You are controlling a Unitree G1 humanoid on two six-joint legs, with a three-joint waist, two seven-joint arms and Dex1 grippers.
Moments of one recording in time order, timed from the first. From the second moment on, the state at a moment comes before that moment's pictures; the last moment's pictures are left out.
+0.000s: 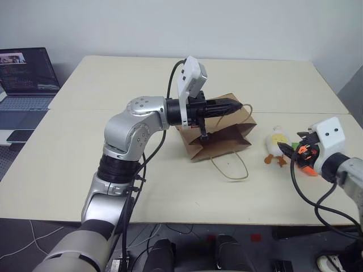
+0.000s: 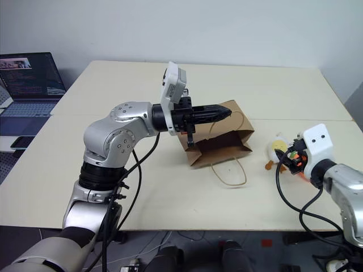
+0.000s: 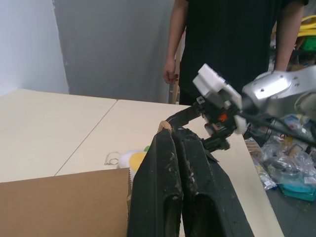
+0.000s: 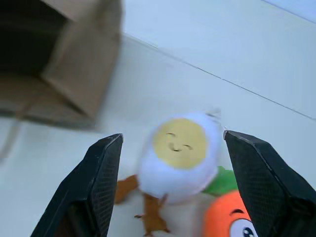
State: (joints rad) left arm -0.91 0.30 -0.10 -0.05 -0.54 0.71 -0.95; right arm -0.14 -0.64 -0.32 -0.46 0.27 0.87 0.43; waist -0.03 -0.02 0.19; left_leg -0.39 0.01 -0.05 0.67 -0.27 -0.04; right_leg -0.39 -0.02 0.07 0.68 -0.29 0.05
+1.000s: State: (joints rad) left arm -0.94 0.34 -0.09 0.00 -0.54 0.69 -0.97; right arm -0.22 -0.52 -0.23 -0.26 0.25 0.84 0.31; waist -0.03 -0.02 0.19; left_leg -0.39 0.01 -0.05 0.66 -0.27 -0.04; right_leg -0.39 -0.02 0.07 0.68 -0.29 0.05
